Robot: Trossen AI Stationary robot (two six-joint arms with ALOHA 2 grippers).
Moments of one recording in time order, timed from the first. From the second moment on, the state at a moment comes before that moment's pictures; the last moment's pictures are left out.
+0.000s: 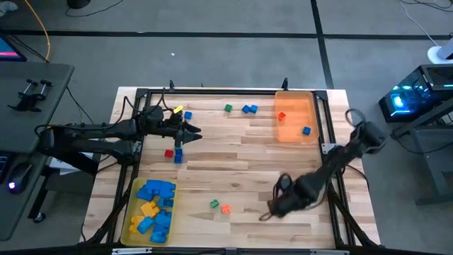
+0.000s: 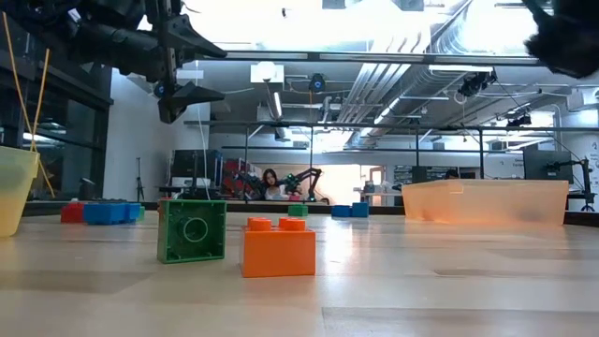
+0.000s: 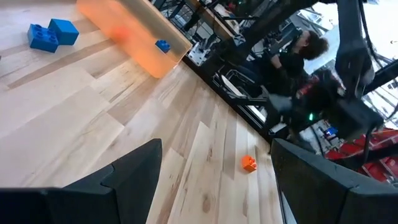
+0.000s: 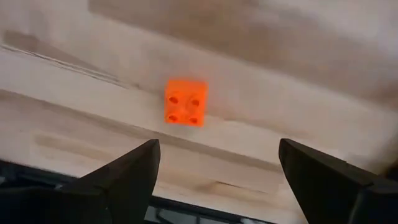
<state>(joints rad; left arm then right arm) 0.32 0.93 0.43 0.24 0.31 -0.67 0.64 1.64 1.15 -0.94 -0.18 1.92</state>
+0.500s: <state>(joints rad) 0.32 0.93 0.43 0.23 0.31 -0.68 0.63 1.88 1.18 -0.78 -0.15 1.93</state>
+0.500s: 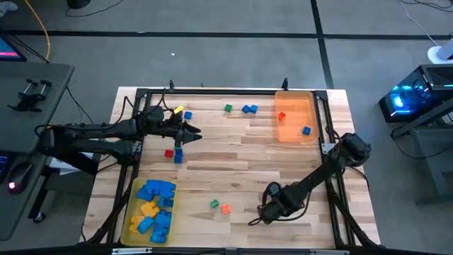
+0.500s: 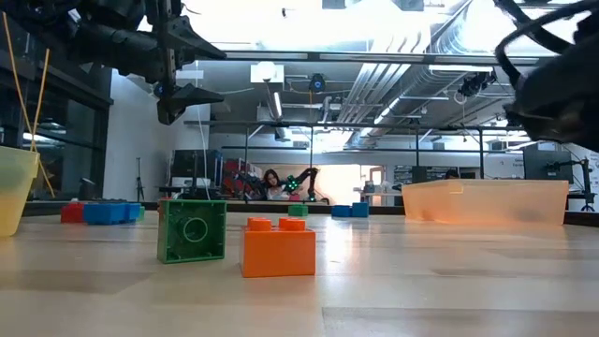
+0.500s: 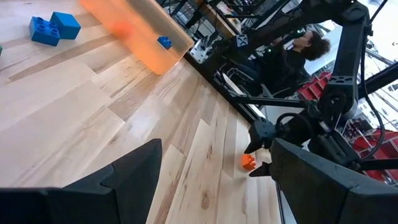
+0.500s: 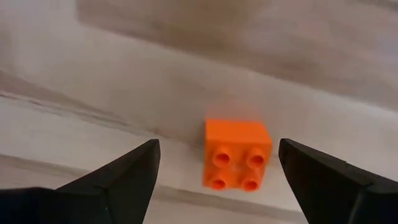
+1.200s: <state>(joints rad) 0.32 0.93 0.43 0.20 0.32 -0.68 0.57 1.87 1.18 -0.84 -0.11 1.77</state>
